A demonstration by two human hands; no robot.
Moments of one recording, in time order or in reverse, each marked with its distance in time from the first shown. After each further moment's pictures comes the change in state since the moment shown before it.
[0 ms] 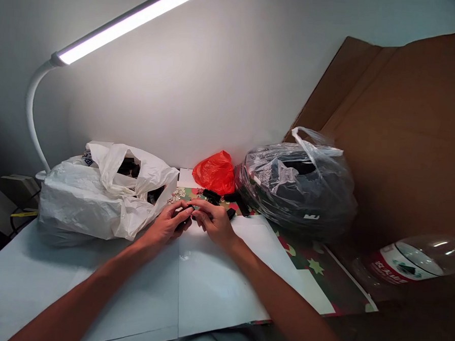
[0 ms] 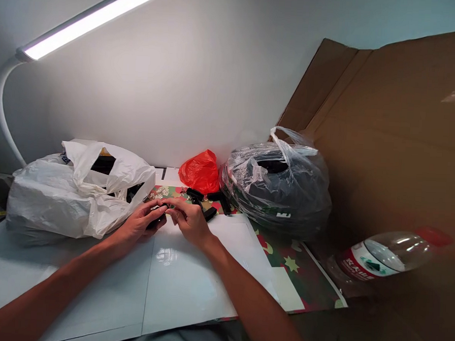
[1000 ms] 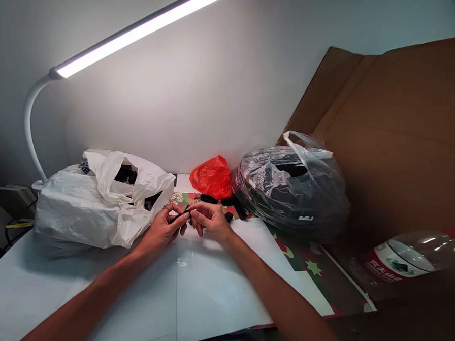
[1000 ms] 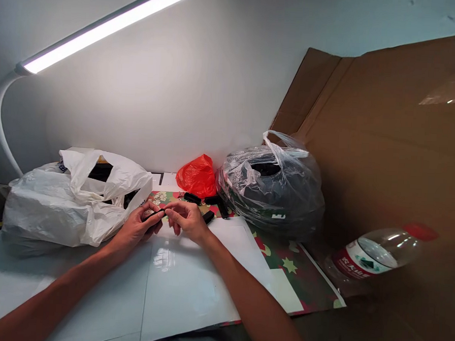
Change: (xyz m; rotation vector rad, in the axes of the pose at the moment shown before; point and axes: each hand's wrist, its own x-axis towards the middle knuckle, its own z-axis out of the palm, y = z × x) left_hand 0.008 -0.008 -0.004 0.087 0.156 0.066; right_hand 0.013 0.006 -0.002 0.504 -0.064 0.311
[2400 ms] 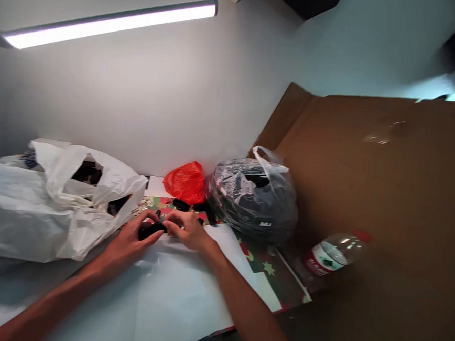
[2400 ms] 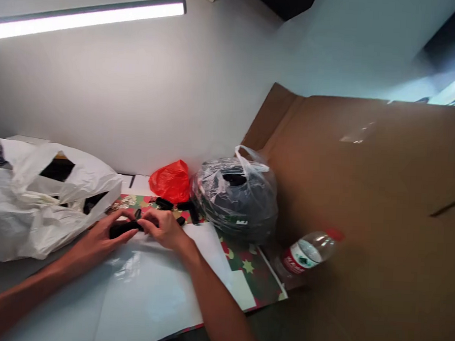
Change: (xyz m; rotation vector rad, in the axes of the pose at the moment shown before) left_hand 0.003 -0.006 -0.008 0.347 -0.070 0.268; right_hand -0.003 -0.020 -0.018 -0.505 -0.066 -0.022
